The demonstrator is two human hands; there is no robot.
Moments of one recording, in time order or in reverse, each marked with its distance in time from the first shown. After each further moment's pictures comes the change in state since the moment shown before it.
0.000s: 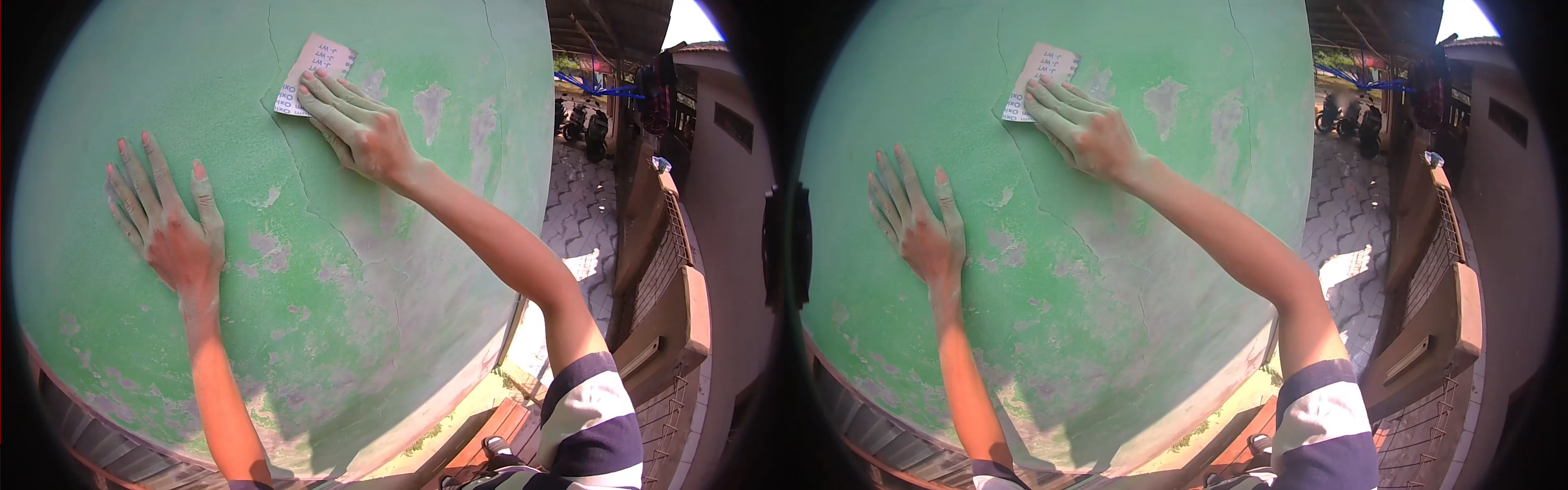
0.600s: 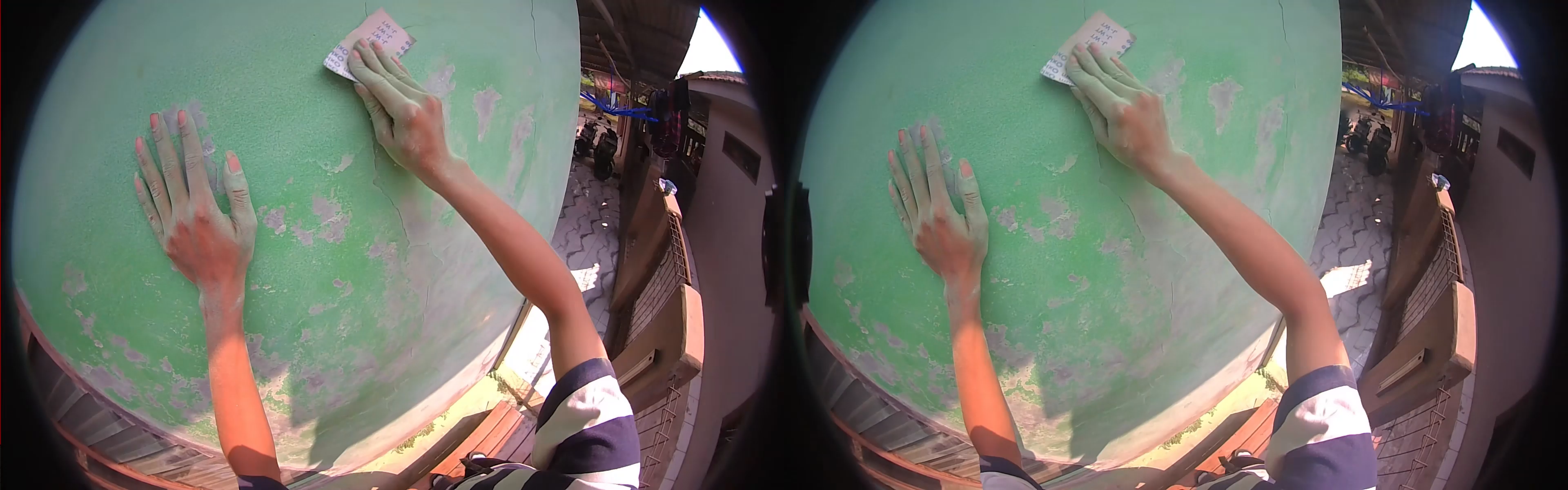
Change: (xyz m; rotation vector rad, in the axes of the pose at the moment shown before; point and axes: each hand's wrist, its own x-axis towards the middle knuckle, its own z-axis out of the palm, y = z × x) left_hand -0.016 -0.037 -0.026 -0.043 -0.051 -0.048; right_hand 0.022 -0.041 0.026 0.011 0.055 0.114
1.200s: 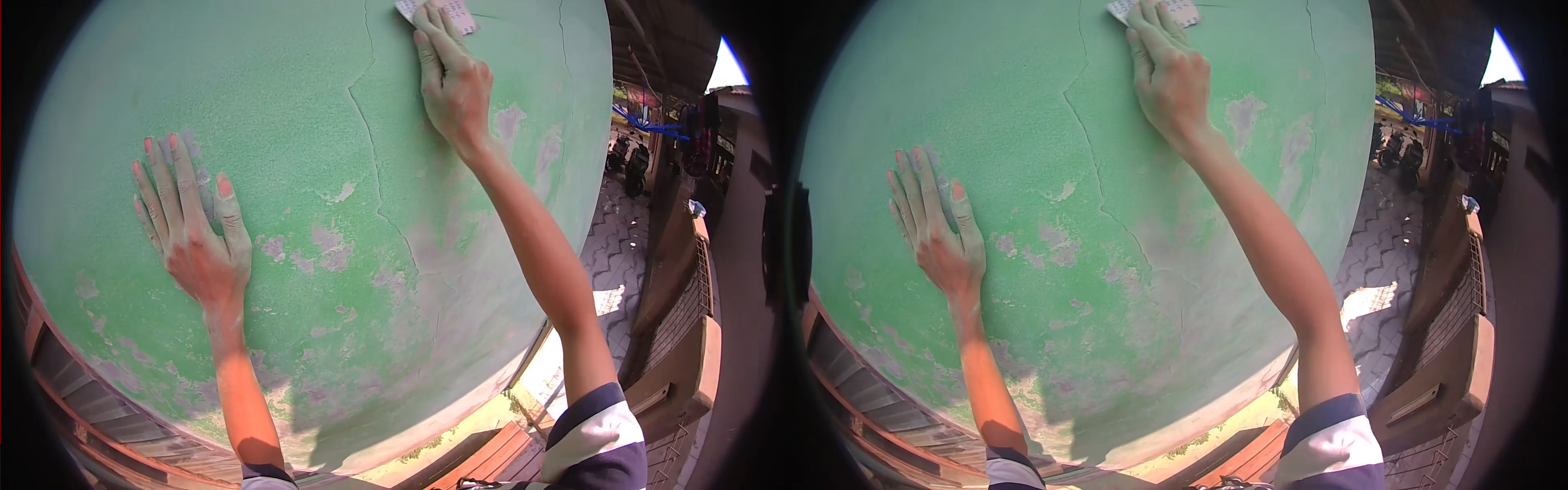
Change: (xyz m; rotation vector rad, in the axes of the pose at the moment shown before) left_hand 0.004 0.007 0.003 0.024 -0.011 -0.018; right_hand 0.035 0.054 -0.001 -0.041 0.186 0.127
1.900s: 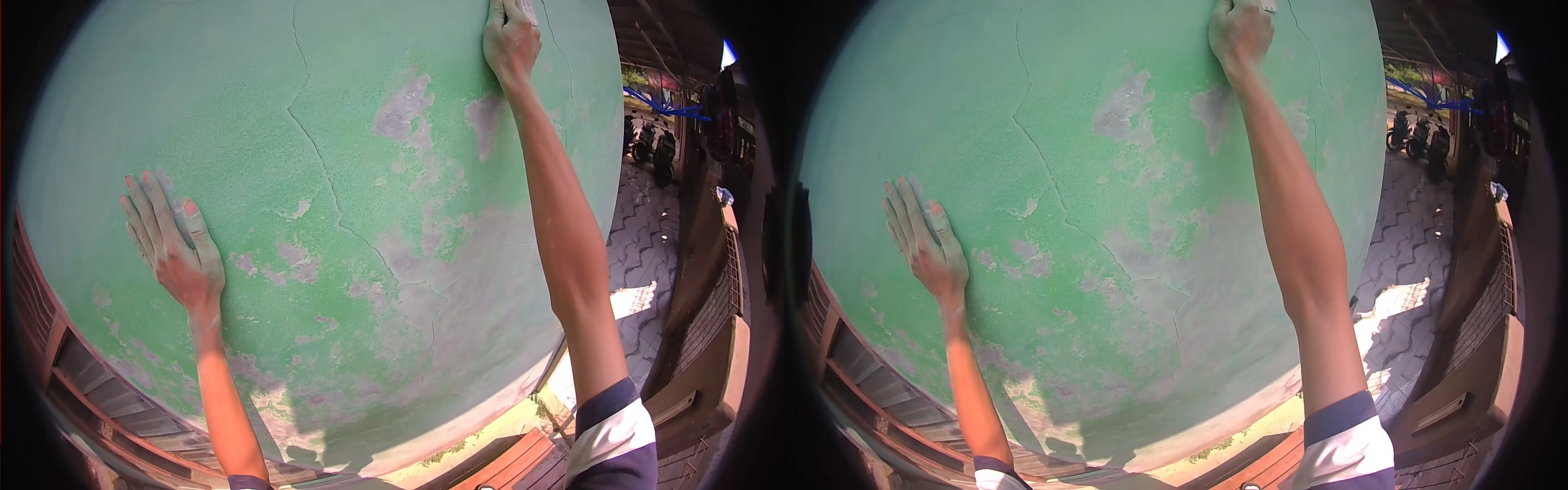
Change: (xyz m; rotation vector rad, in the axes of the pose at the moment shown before) left_hand 0.004 0.004 0.002 0.055 0.016 0.056; right_hand 0.039 0.125 -0.052 -0.161 -0.089 0.584
